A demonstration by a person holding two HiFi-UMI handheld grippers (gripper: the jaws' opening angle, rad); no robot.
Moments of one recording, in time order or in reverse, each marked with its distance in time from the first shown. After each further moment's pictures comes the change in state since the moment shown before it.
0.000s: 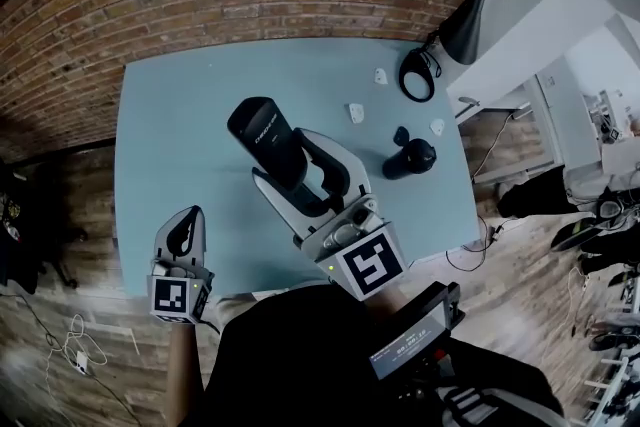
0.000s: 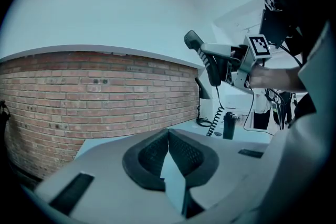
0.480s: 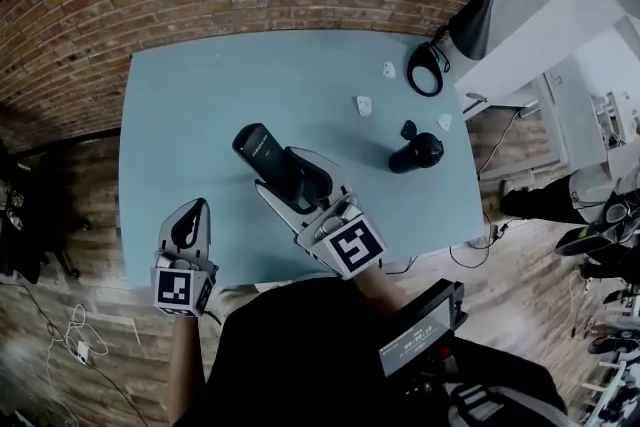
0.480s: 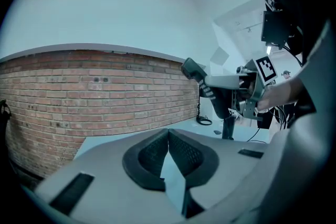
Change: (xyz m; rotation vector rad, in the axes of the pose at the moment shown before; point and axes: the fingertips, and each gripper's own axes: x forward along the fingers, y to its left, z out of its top) left arm -0.002 0.002 -0.005 -0.008 0.016 0.003; right arm -0.016 0.028 -0.101 0.179 0.233 0.054
